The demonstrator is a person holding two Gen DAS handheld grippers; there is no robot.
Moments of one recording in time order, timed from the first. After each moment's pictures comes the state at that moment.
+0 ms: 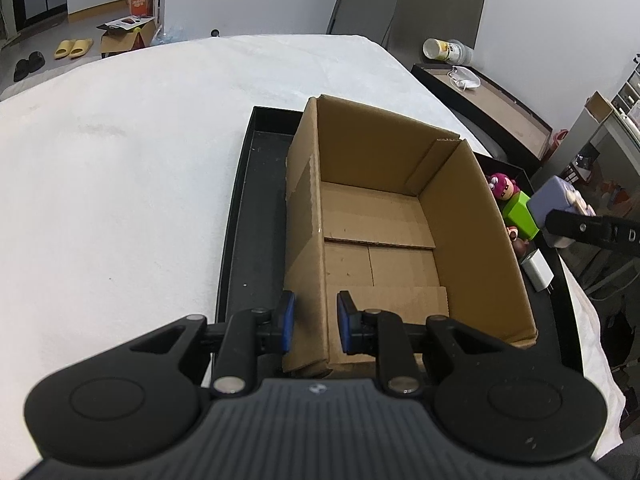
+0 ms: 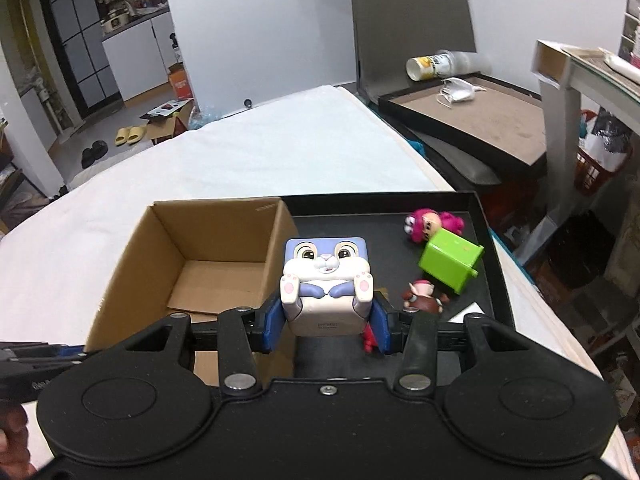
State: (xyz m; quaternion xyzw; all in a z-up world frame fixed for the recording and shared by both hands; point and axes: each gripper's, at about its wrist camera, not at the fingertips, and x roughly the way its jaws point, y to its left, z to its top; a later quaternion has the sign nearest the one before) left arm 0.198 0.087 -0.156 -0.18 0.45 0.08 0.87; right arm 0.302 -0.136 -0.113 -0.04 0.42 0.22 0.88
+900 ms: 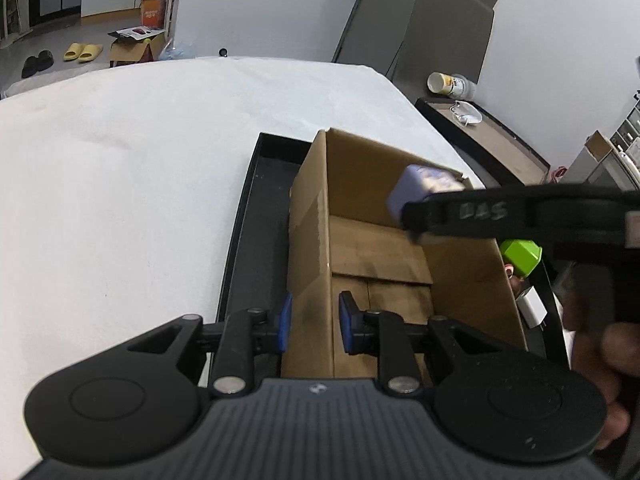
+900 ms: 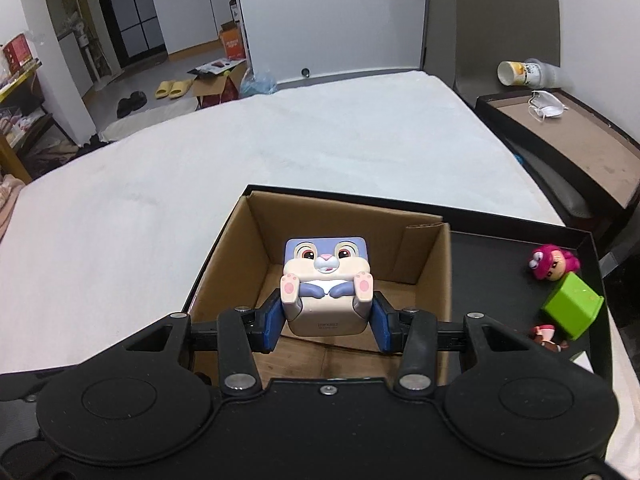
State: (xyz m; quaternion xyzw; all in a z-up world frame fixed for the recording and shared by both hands) left arm 0.197 0.097 -0.155 -0.21 0.41 0.09 0.88; right arm 0.305 -0.014 -0.129 -0.10 0.44 0.28 0.85
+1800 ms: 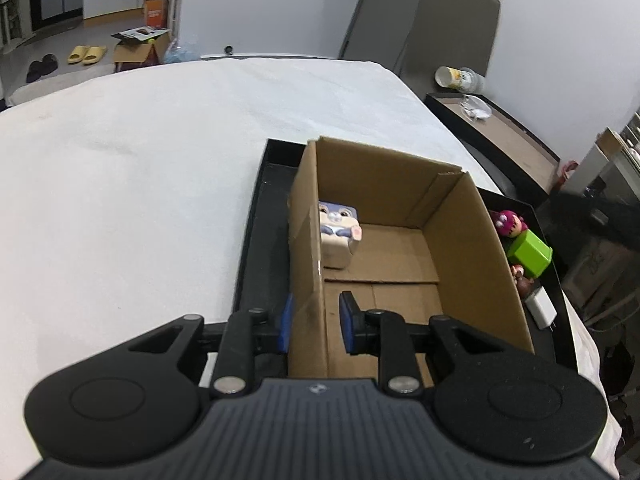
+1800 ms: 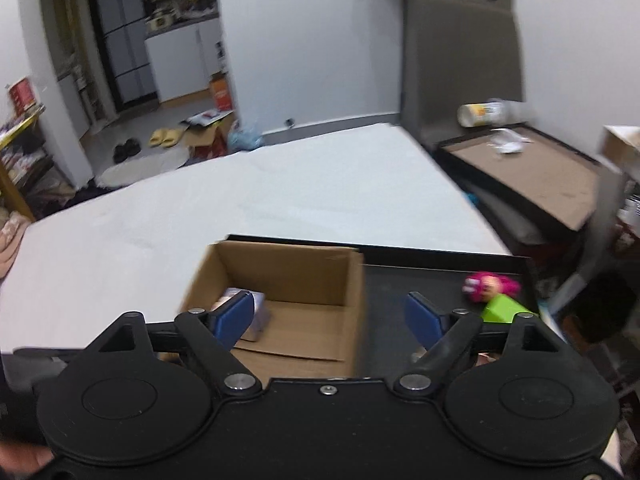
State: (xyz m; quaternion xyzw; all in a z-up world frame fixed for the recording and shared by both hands) left arm 0.206 0.101 -0.145 -0.19 0.42 0.11 0.88; right arm 0.292 -0.095 -0.073 -0.07 0.38 0.26 0.89
